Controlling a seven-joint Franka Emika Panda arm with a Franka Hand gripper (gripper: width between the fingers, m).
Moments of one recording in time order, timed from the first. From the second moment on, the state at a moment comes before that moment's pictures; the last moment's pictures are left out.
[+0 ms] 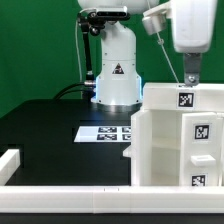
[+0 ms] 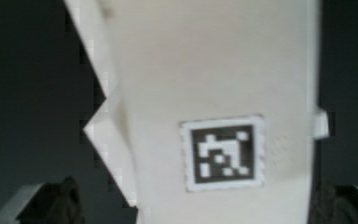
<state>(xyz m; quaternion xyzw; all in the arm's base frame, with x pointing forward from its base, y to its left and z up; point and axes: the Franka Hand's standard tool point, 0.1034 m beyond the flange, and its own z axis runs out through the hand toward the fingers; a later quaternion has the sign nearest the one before) 0.618 0.100 0.173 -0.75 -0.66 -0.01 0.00</state>
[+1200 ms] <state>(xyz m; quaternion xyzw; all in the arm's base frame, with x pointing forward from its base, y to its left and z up) 0.606 0.094 0.149 -0.78 -0.62 -0.01 0.00</state>
